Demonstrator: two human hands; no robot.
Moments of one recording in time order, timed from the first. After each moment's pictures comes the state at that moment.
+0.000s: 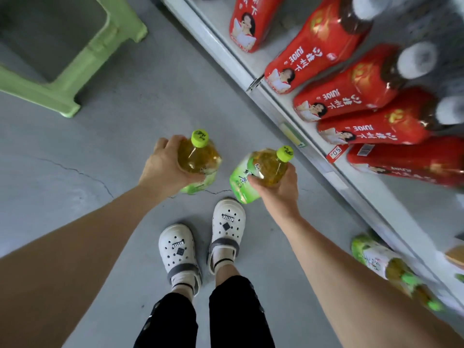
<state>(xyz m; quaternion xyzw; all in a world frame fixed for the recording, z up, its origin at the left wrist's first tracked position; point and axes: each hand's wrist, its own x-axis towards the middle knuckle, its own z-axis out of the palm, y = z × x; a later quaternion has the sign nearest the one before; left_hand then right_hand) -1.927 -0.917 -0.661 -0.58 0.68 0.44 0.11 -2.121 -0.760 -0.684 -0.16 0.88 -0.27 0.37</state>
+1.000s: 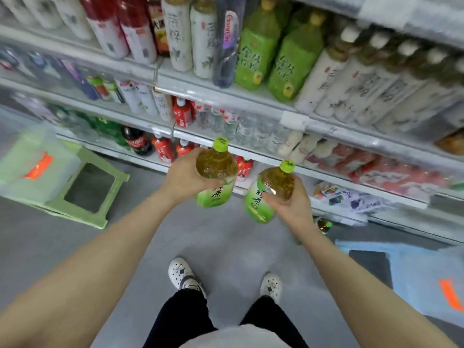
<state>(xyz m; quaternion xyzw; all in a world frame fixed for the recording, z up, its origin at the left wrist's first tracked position) -2.016 -0.736 -0.081 -0.31 0.85 0.44 -0.01 -2.140 -0.494 -0.133 -0.12 0.88 -0.43 0.19</state>
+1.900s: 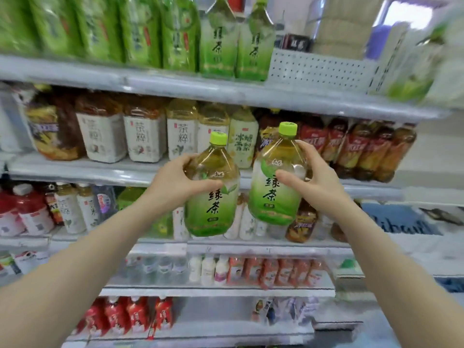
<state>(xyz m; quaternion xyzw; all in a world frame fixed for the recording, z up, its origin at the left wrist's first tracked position) -2.198 -0.535 0.227 -0.07 0.85 0.48 -0.21 -2.291 -0.262 0.252 -0.31 0.84 -0.43 -0.11</state>
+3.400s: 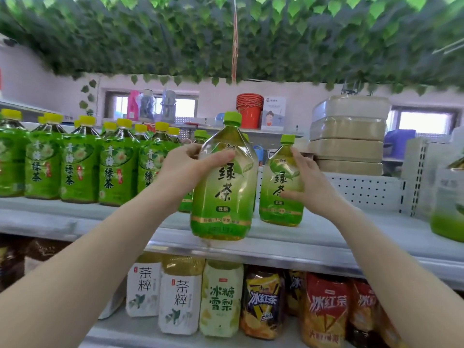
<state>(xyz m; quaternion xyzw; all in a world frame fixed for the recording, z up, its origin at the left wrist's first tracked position) -2.387 -0.499 0.467 -0.03 0.76 0.52 -0.40 -2.597 -0.312 0.451 -0.39 0.83 -0.30 -0.26</state>
